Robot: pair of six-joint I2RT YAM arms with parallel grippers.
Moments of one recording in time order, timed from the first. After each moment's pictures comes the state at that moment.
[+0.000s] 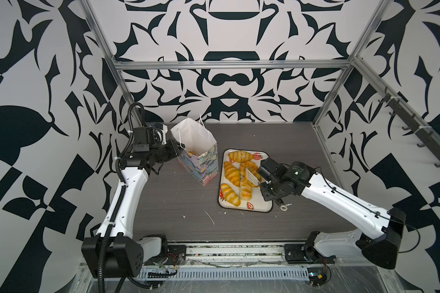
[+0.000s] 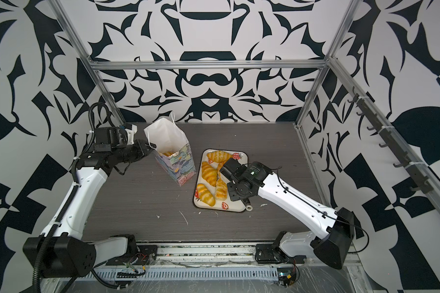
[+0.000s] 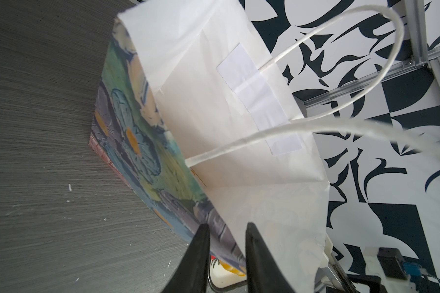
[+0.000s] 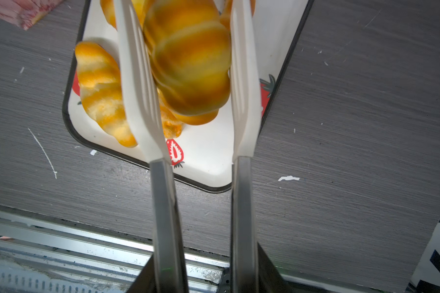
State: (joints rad) left arm -0.02 1.24 1.22 -0.67 0.54 -0.45; right arm 0.84 1.31 1.27 -1.26 0.17 0.57
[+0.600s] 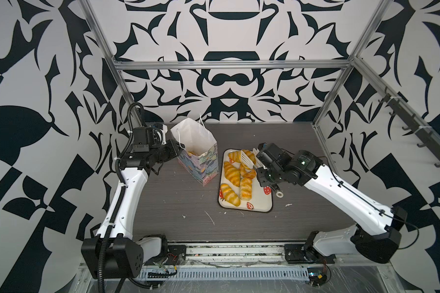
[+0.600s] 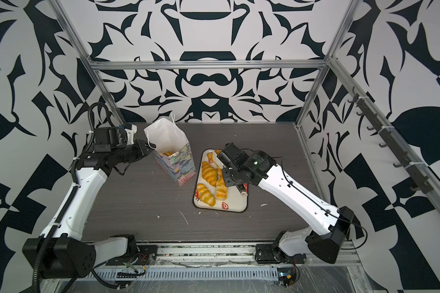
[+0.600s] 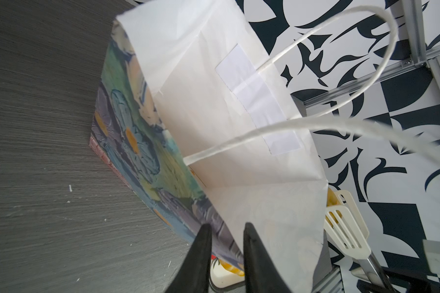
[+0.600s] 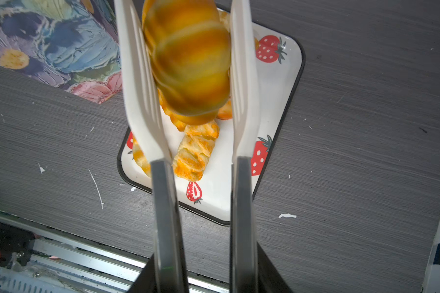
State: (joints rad) left arm -0.02 1.23 1.22 -0.67 0.54 -0.45; right arm 0.83 1.37 1.52 -1.26 0.21 0.52
